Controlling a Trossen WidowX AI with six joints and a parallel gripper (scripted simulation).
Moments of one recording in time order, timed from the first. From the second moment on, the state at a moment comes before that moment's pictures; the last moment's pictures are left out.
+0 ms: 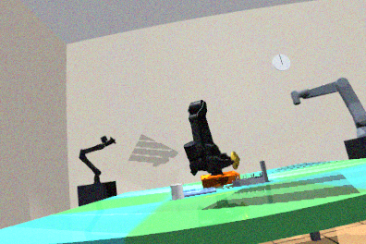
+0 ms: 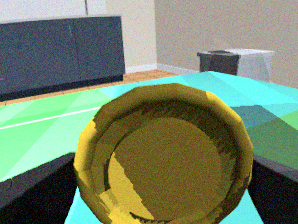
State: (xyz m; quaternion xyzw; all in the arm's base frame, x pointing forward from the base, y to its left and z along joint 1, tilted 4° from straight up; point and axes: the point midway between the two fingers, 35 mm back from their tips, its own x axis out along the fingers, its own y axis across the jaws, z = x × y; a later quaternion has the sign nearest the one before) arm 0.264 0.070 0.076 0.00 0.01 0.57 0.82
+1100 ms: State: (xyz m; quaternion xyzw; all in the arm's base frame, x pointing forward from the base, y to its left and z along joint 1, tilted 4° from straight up) arm 0.265 0.083 0.039 -0.03 -0.01 0.58 0.81
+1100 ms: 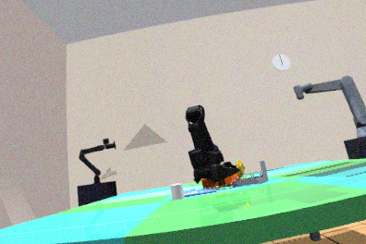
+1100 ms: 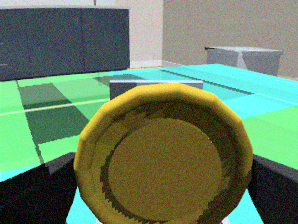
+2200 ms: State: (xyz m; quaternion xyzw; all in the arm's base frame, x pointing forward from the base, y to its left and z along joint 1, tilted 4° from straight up) arm 0.265 0.084 0.032 -0.03 0.00 0.58 0.81
